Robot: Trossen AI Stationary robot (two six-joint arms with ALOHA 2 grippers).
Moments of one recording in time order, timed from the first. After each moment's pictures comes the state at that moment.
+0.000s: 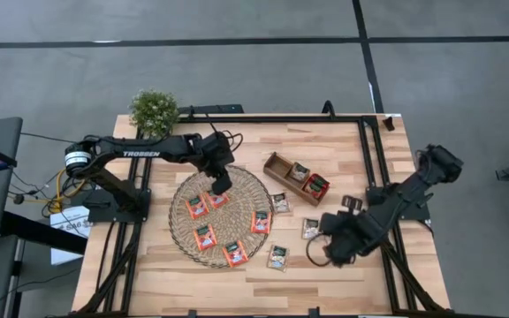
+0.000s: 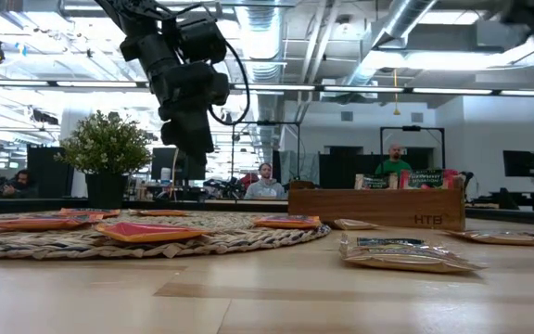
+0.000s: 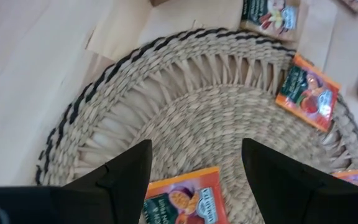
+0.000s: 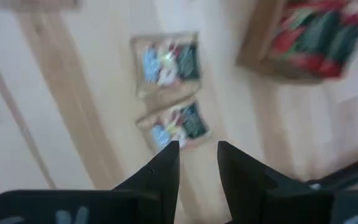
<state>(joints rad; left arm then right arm) 0.32 1.51 0.97 -0.47 0.21 -0.17 0.68 1.52 1.25 -1.36 0.23 0.93</state>
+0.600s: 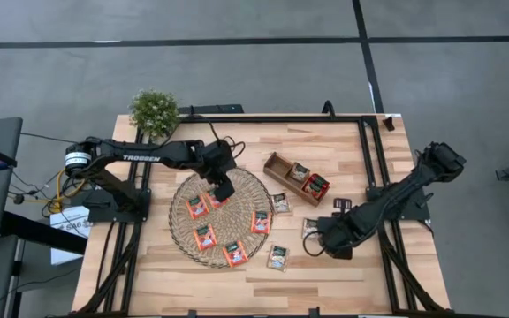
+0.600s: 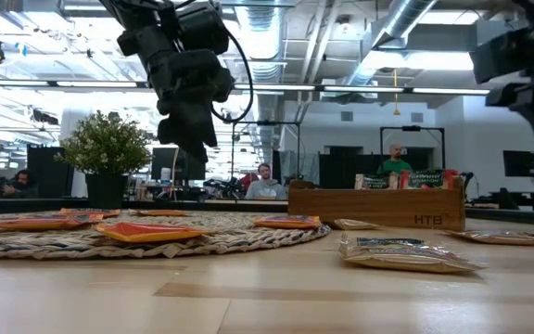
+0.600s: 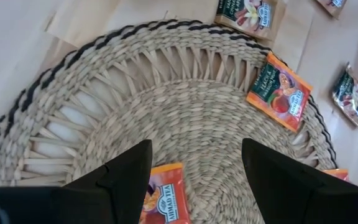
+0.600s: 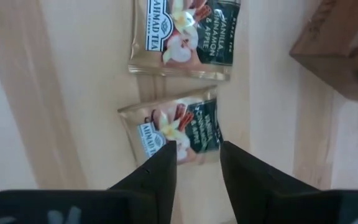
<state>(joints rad) 0.24 1.51 0.97 -0.46 0.21 -0.31 0.59 1.49 0.90 -1.01 0.13 0.63</state>
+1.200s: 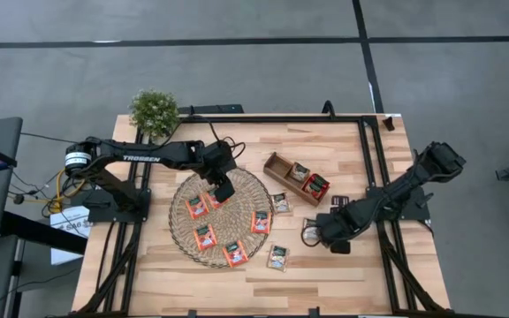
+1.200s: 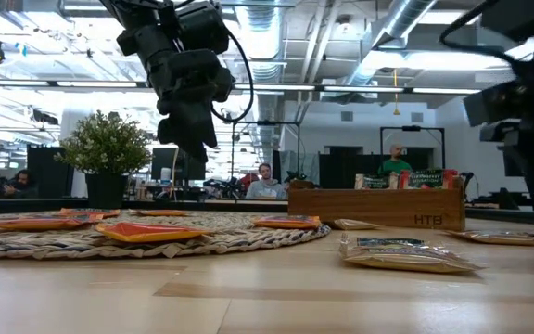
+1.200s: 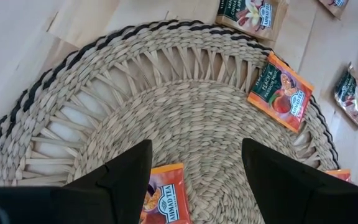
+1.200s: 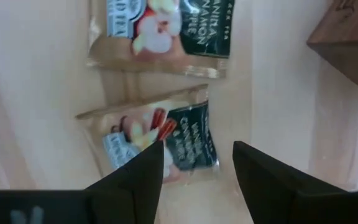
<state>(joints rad) 0.23 1.51 0.97 -0.46 0.20 -0.31 0.50 1.49 0.76 -0.85 0.10 0.56</state>
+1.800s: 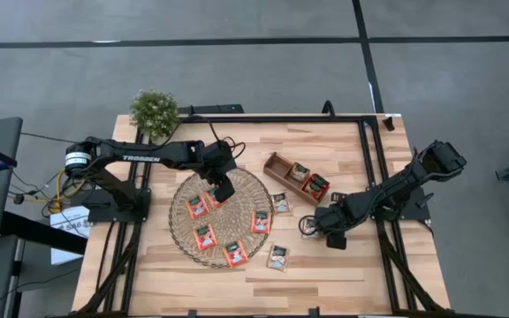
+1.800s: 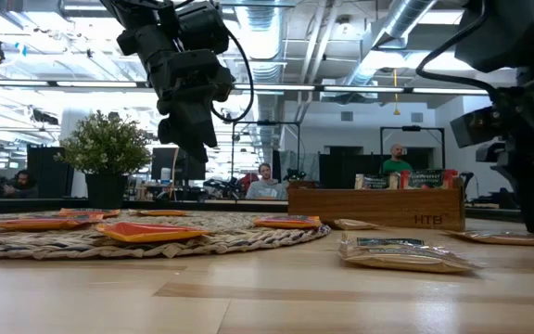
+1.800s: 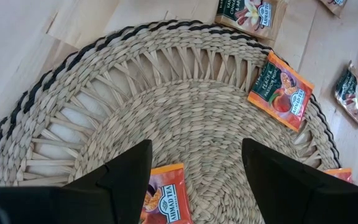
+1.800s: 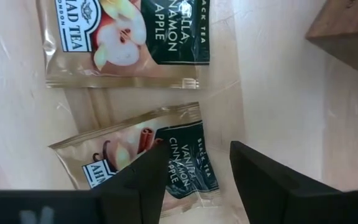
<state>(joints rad) 0.23 1.51 0.97 -0.46 0.20 -0.30 0.42 1.48 0.67 -0.73 0.05 0.54</state>
